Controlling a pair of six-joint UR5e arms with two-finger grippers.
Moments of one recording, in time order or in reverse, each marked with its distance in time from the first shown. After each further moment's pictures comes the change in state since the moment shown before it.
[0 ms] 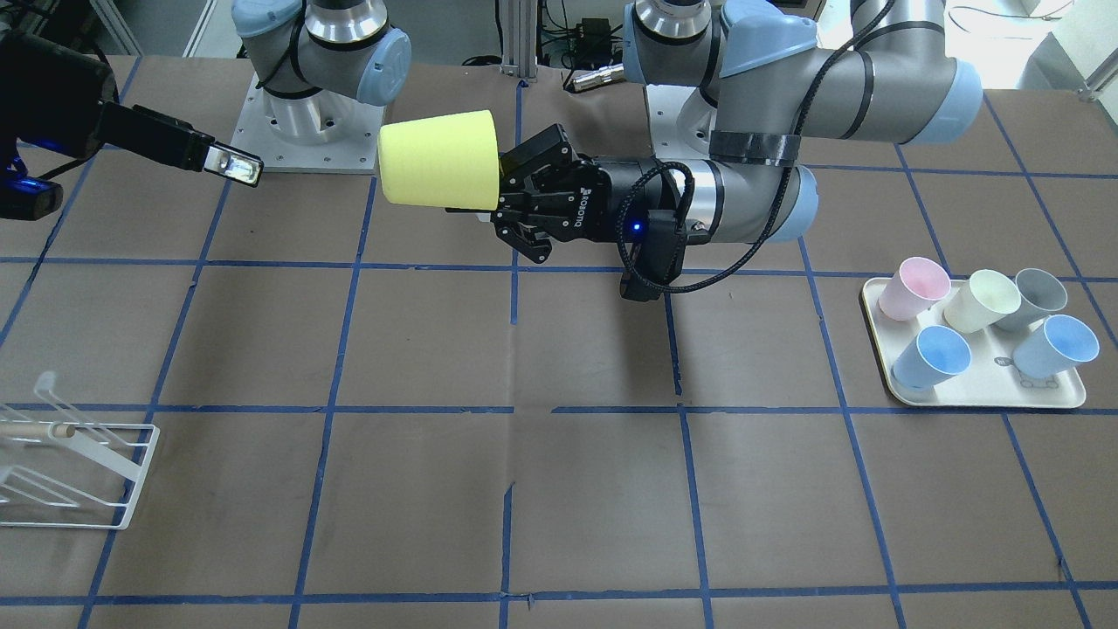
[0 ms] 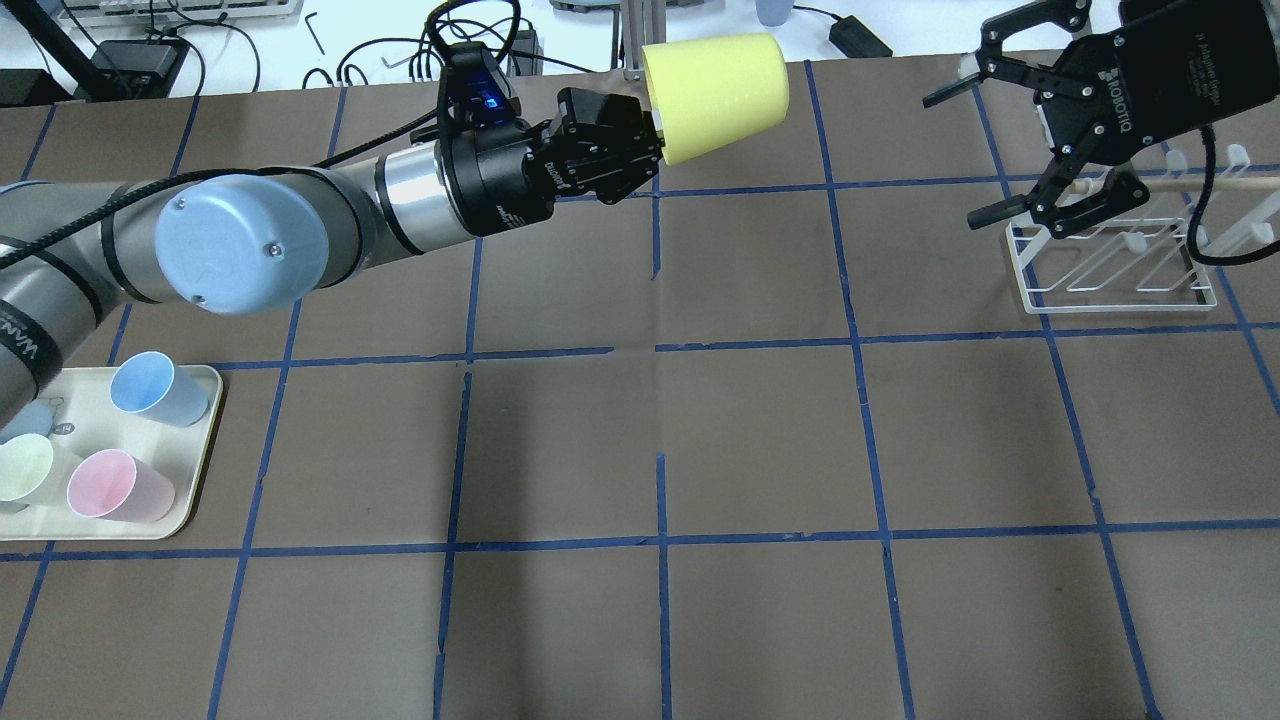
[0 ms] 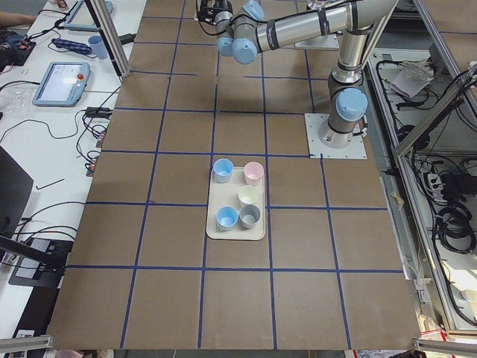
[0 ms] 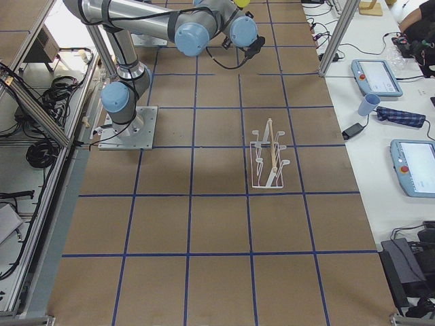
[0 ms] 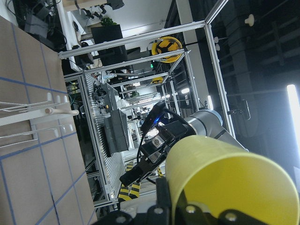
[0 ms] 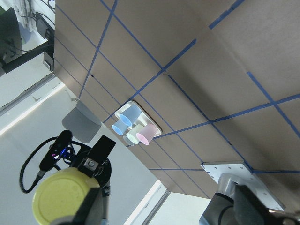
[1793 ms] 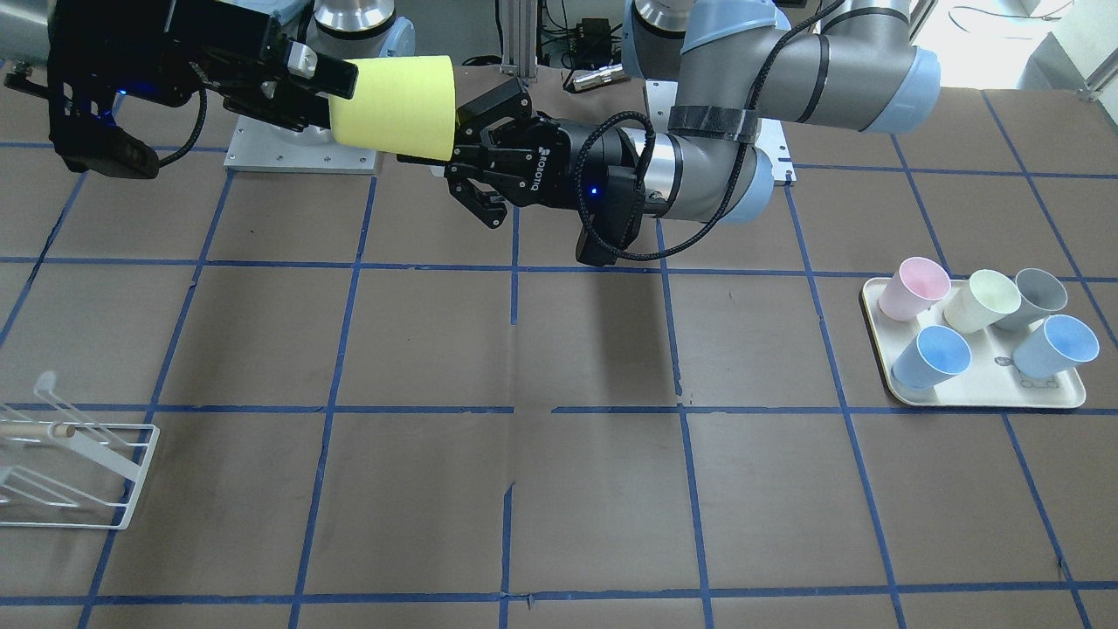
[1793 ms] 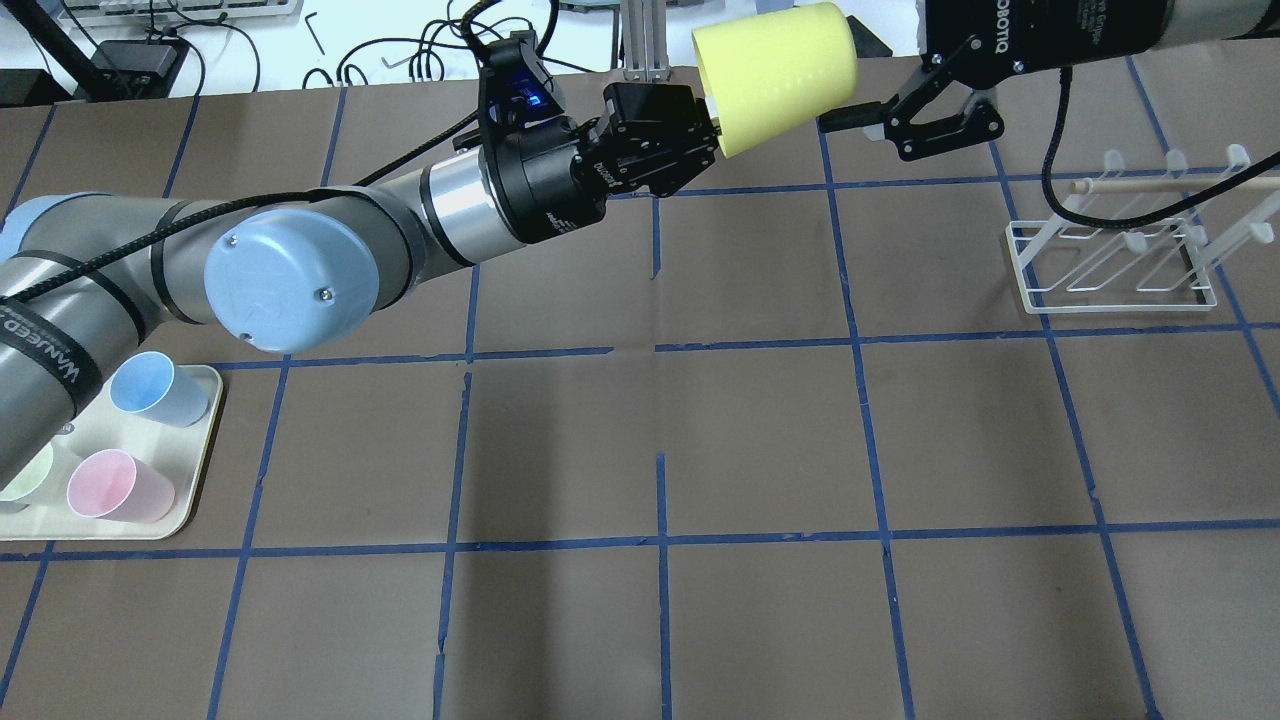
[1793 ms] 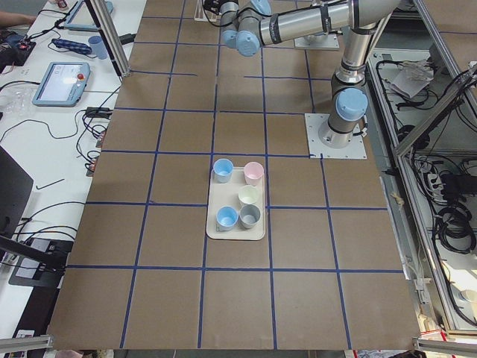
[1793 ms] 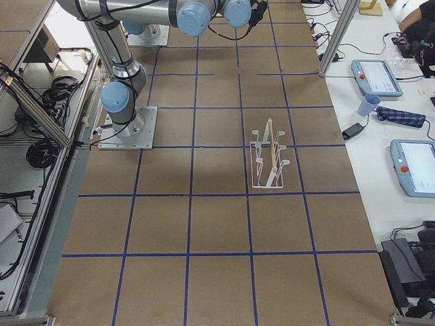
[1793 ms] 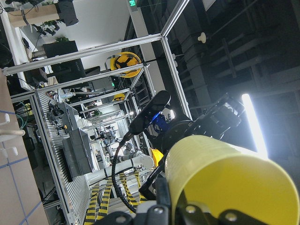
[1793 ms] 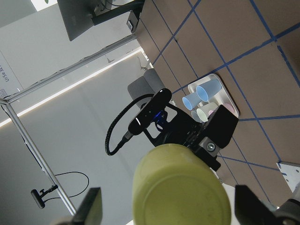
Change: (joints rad) left arm -0.080 0.021 -0.008 0.044 -0.103 -0.001; right arm 0.148 -0.044 0.001 -0.028 0.317 -0.076
